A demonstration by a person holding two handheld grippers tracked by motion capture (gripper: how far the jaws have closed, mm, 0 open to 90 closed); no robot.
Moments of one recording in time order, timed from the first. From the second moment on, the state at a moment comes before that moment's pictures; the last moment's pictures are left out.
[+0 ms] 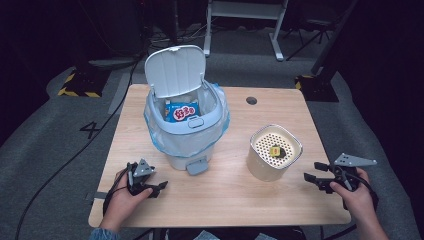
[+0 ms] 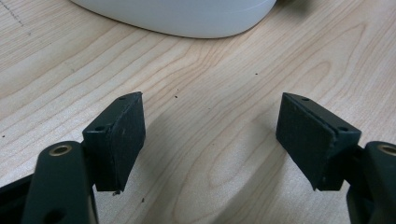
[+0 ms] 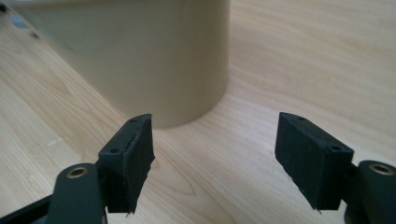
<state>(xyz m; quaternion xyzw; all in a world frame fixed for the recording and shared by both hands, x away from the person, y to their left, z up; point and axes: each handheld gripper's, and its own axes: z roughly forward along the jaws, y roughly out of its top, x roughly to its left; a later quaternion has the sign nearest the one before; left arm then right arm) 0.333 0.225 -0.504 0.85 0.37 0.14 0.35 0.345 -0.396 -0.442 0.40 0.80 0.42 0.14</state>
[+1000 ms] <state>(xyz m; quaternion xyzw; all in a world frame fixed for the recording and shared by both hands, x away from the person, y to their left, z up) 0.333 0.226 -0.504 0.84 0.38 0.15 0.35 0.341 -0.385 -0.505 0.40 0.82 0.35 0.18</state>
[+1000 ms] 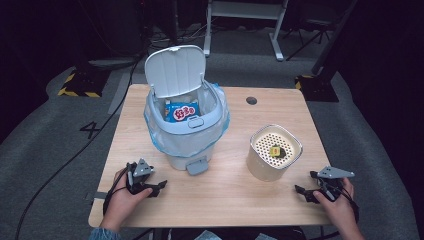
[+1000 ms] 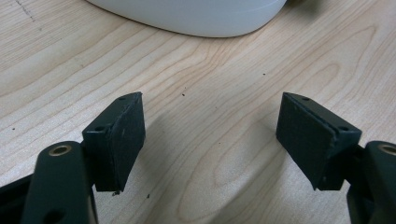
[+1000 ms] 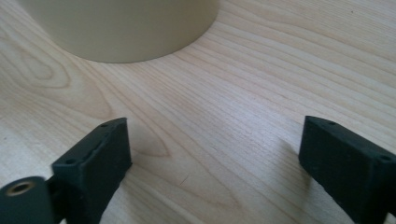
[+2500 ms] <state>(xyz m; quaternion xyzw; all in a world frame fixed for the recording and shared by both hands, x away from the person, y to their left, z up) 0.336 0.254 -0.388 0.75 0.36 0.17 0.52 0.345 -0.383 -0.506 0.42 0.82 0.34 0.18</state>
